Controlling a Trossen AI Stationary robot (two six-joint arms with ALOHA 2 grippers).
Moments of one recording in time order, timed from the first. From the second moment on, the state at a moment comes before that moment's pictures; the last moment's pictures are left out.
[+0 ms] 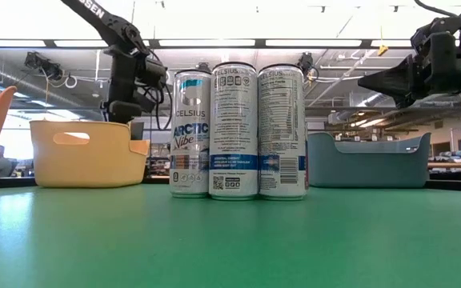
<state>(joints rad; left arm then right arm) 0.90 1.61 1.27 -1.13 -0.27 0.23 -0.24 0.18 0.01 0.21 0.06 0.00</state>
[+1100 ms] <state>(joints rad) 0.91 1.61 1.21 -1.11 -0.34 0.25 -0.24 0.18 0.01 0.21 0.06 0.00</state>
